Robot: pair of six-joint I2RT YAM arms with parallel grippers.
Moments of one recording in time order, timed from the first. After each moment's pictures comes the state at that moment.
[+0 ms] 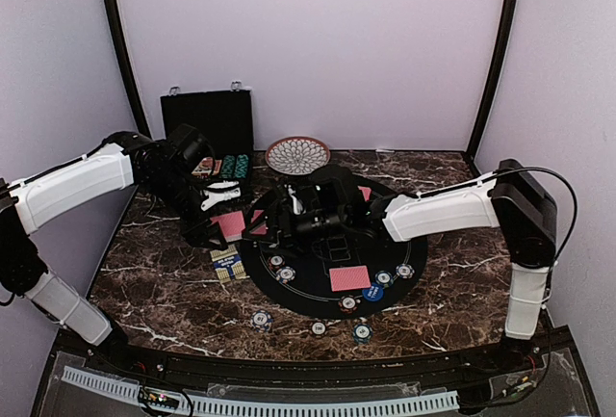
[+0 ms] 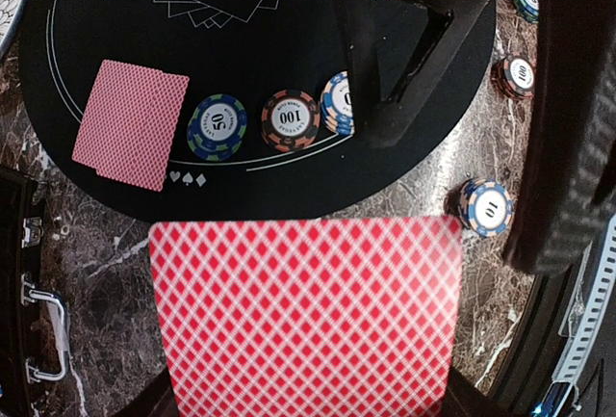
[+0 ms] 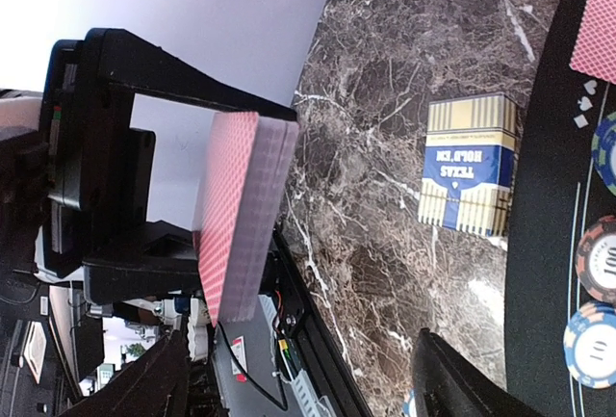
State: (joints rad) left arm -0.57 1.46 1.28 -1.03 0.27 0.66; right arm 1.00 1.94 1.28 0.25 -0.55 1.01
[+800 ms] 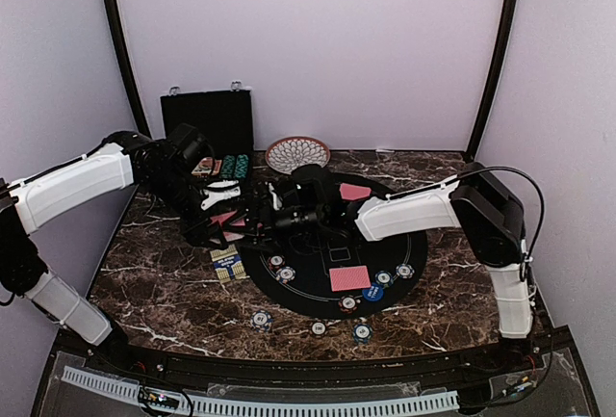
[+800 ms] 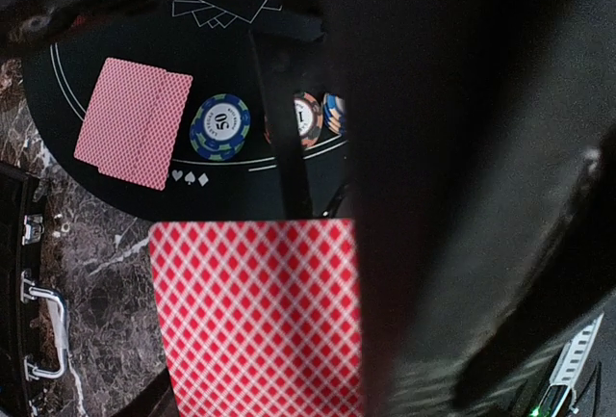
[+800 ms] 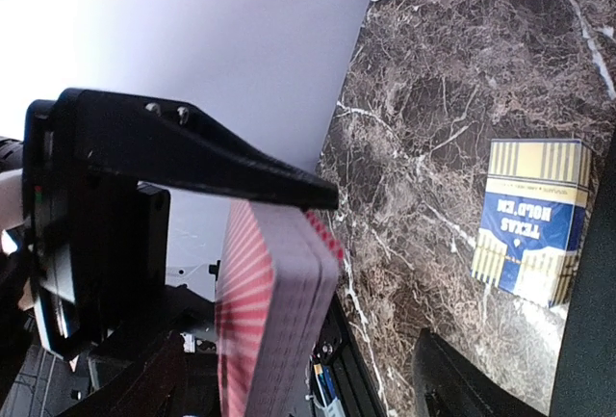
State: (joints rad) left arm -0.56 1.46 1.28 -1.03 0.27 0.65; right arm 1.00 2.12 1.45 0.38 -0.63 1.11
